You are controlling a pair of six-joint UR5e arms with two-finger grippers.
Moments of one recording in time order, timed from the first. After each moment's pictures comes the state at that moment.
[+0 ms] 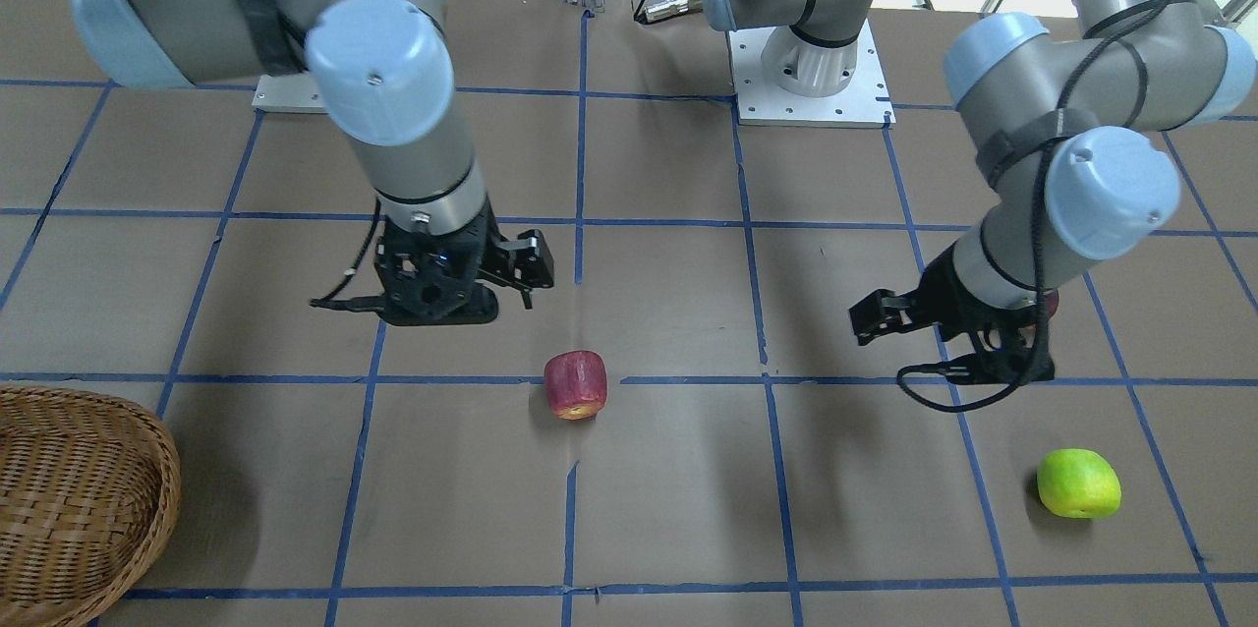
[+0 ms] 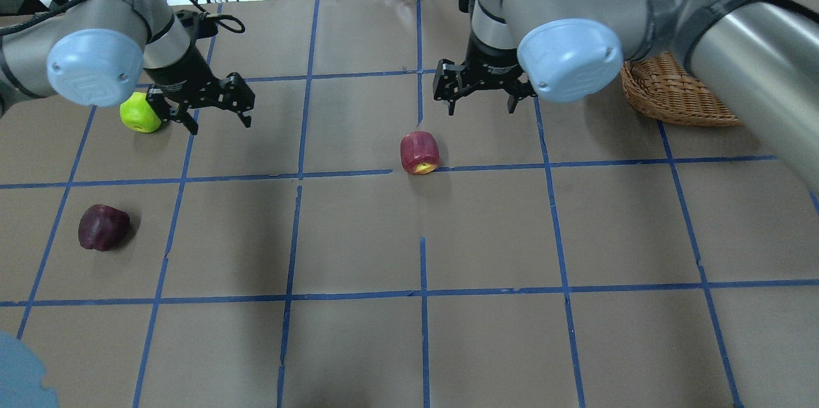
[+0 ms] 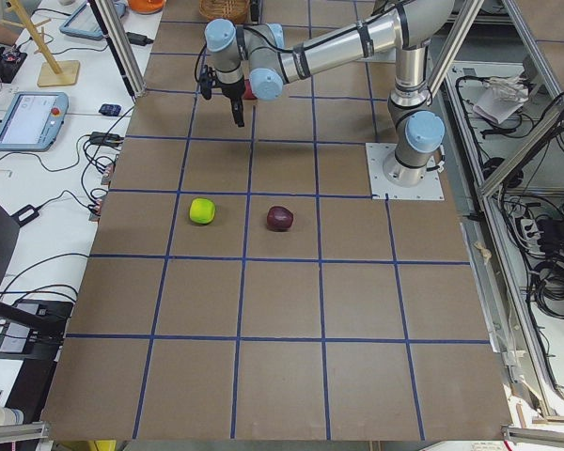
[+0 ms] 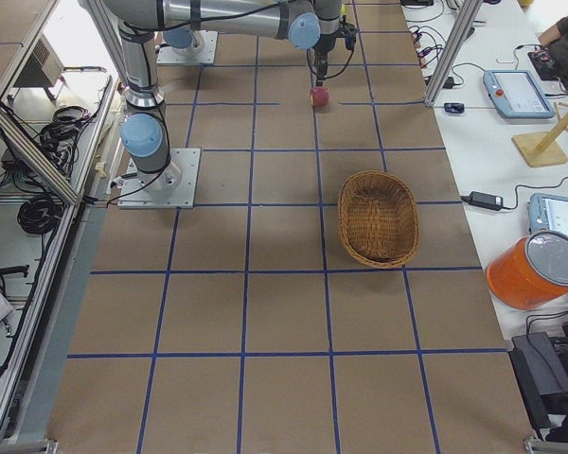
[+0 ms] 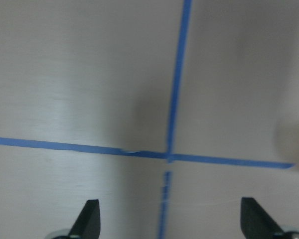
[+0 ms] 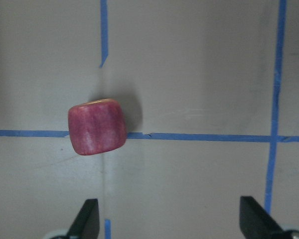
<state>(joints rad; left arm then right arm) -1.35 -1.84 -1.68 -1.32 1.59 0.19 1.83 -1.26 1.56 -1.90 -1.51 0.22</state>
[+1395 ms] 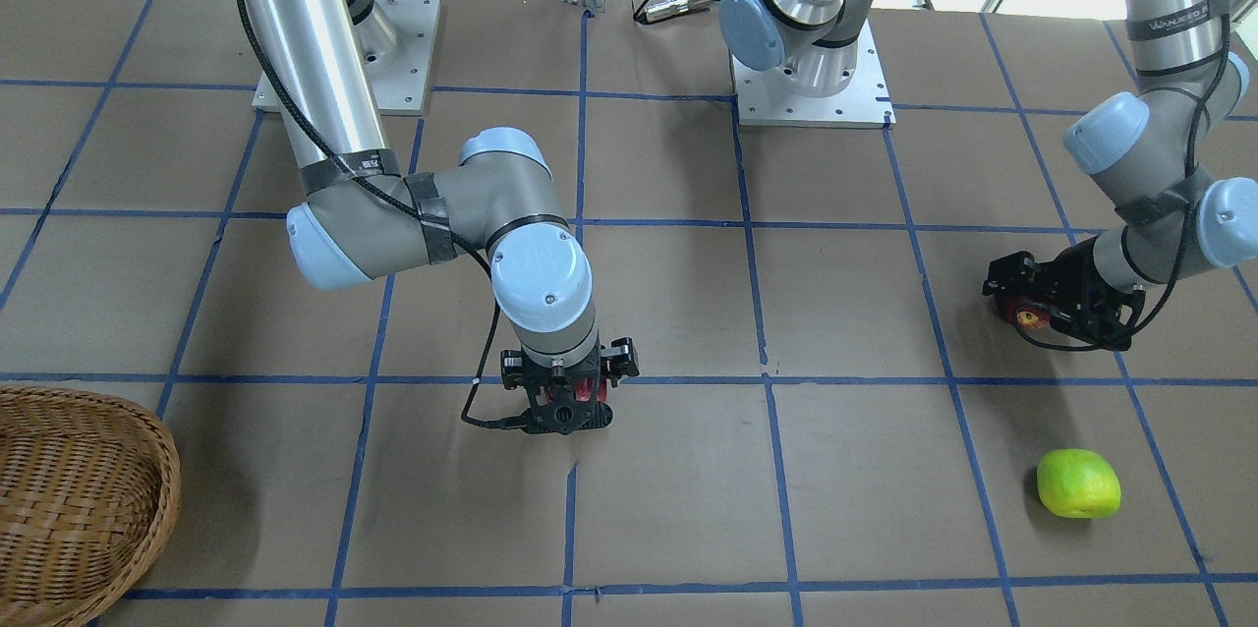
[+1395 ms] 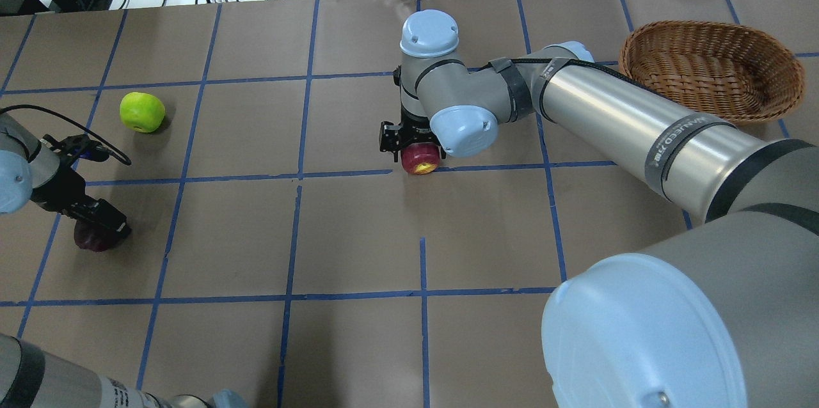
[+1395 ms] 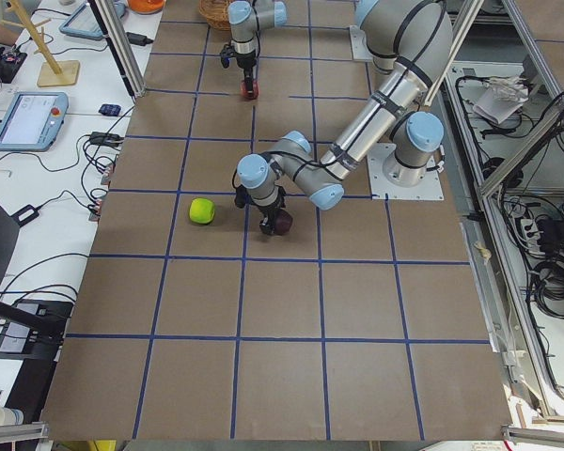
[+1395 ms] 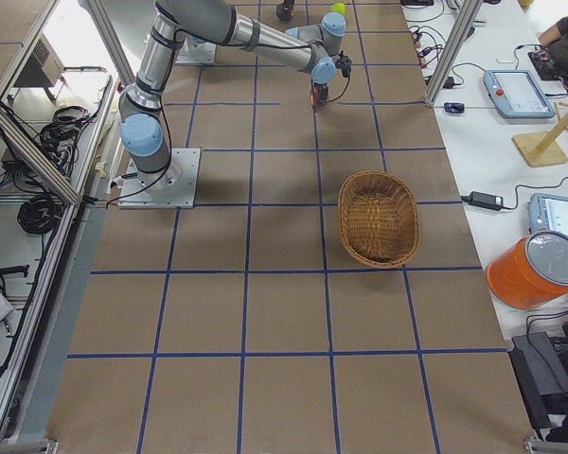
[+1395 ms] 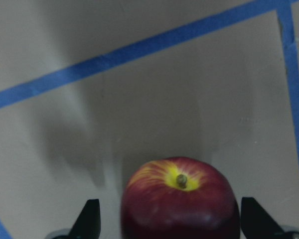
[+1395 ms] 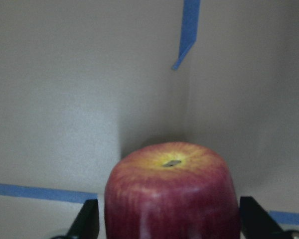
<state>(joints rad) -0.89 -1.96 -1.94 -1.06 1.65 0.98 1.91 -0.96 1.54 -2.13 -1.47 0.26</state>
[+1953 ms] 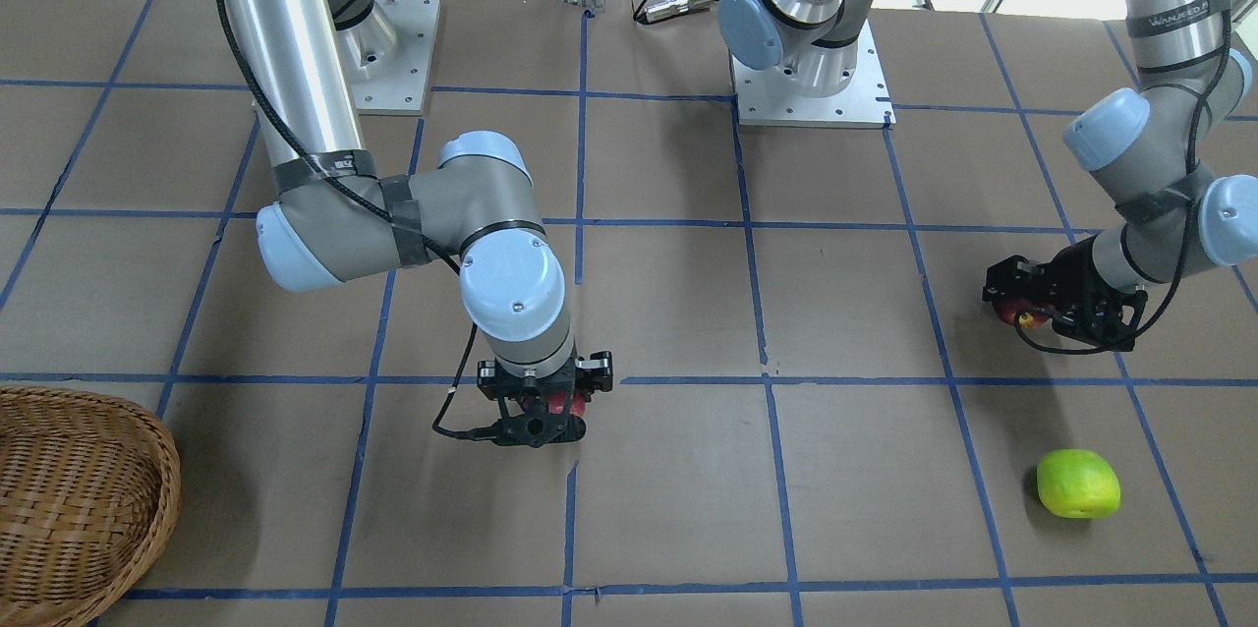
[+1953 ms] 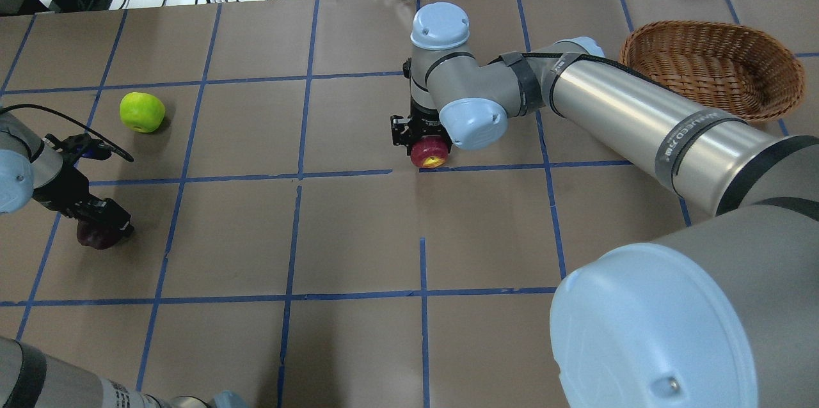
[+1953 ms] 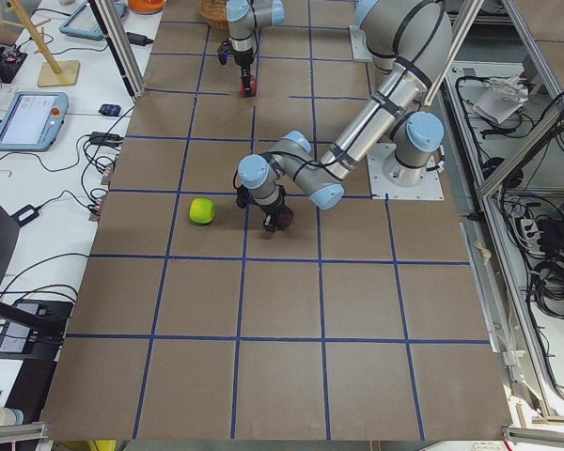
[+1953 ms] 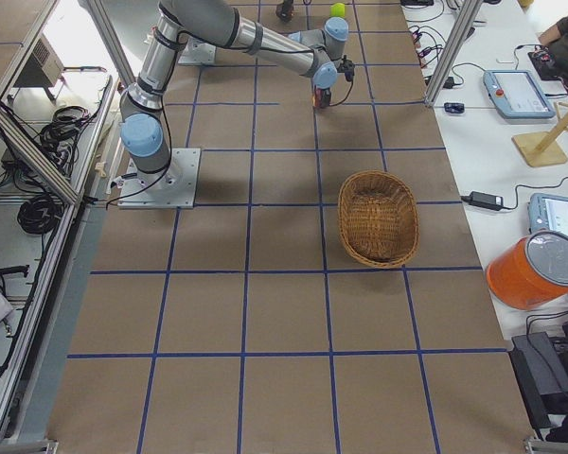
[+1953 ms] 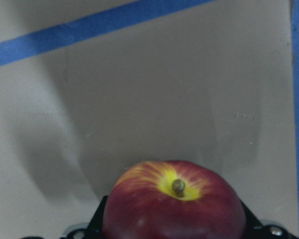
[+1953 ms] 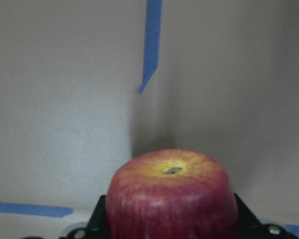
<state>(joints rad) -0.91 -1.93 -1.91 -1.10 1.61 0.89 1.86 -0.98 1.54 -2.11 -1.48 0.26</state>
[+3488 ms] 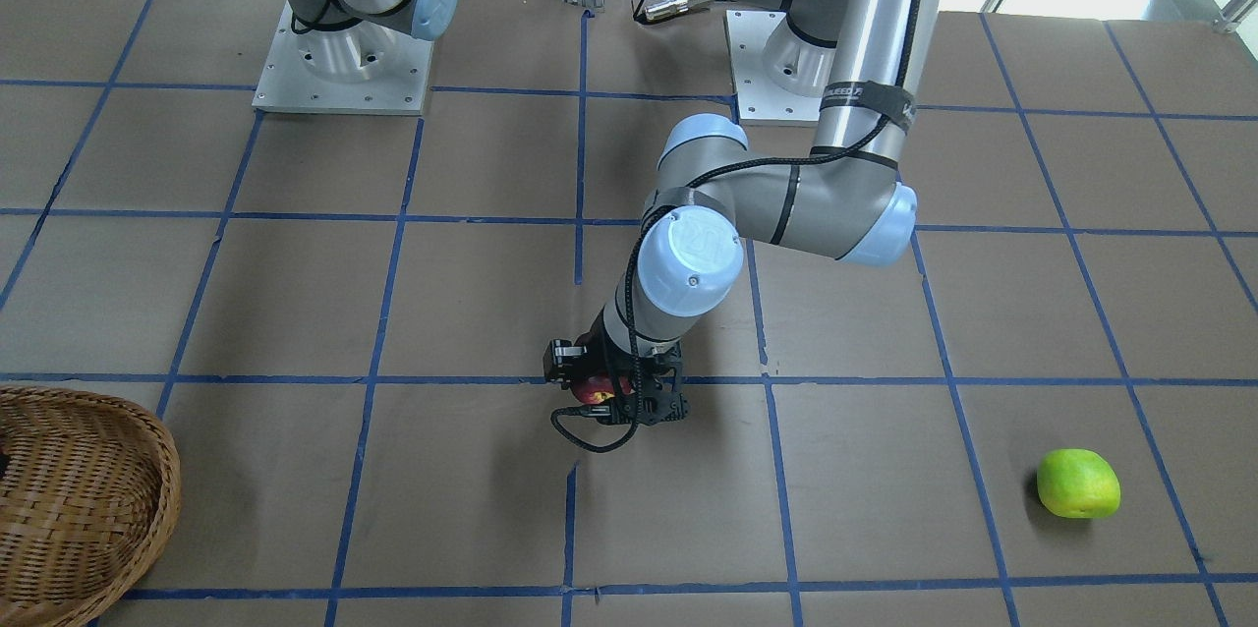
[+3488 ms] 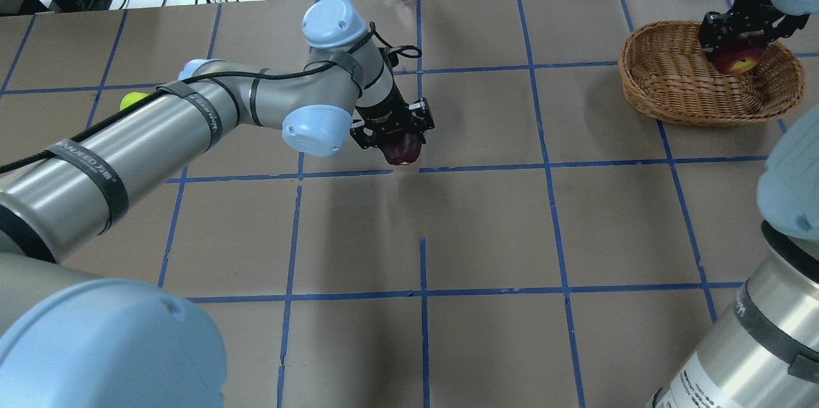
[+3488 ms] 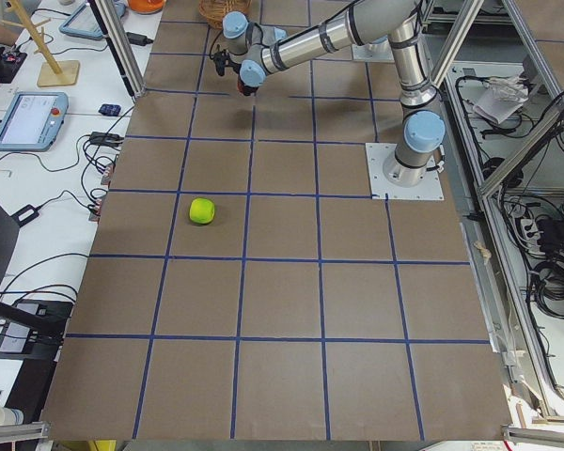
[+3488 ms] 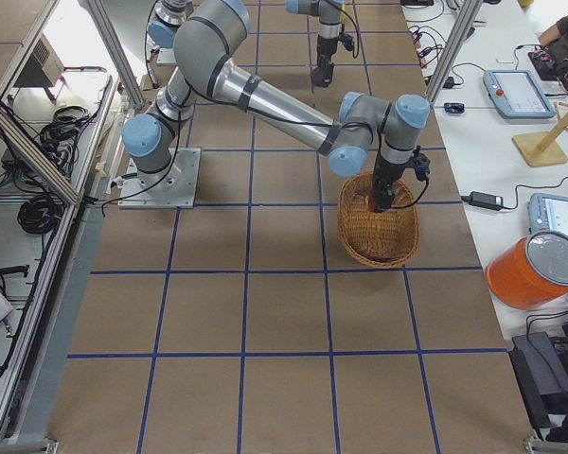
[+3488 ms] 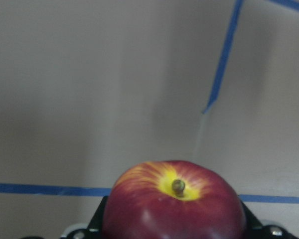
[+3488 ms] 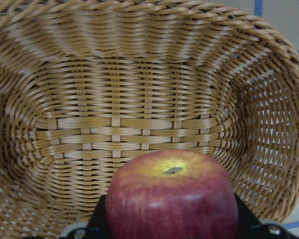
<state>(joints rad) -1.84 -2.11 -1.65 -0.93 1.34 -0.40 1.16 -0.94 1.26 -1.95 -1.76 -0.37</state>
